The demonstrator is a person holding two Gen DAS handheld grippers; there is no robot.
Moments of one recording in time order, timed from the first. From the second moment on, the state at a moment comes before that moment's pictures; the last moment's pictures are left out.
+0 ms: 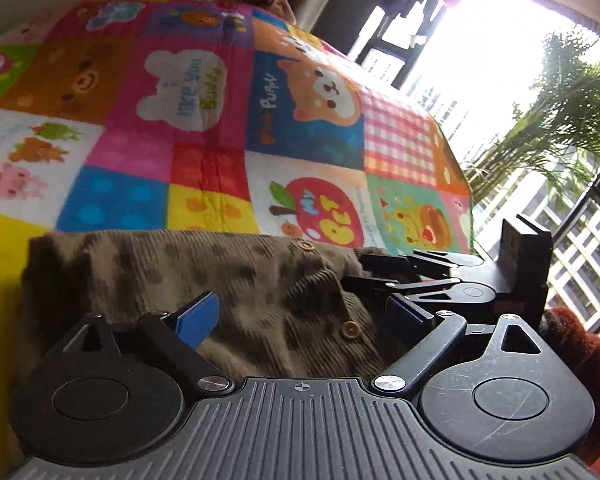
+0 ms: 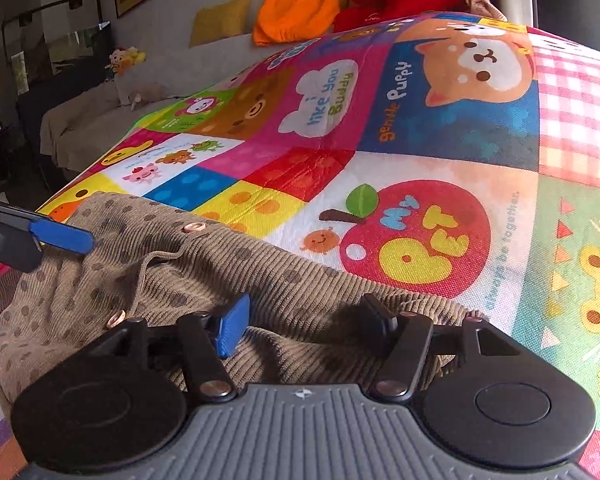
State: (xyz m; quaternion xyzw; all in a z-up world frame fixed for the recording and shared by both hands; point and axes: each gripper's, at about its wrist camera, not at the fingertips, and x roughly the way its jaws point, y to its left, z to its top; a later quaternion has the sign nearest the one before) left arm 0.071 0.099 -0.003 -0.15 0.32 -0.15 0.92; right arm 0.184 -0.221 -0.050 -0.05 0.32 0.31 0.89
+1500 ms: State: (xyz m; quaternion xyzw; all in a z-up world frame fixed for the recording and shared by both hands) left arm 0.172 0.151 -0.010 -0.10 0.37 -0.26 0.89; right arm 0.224 -0.296 -0.041 0.00 0.39 0.11 0.91
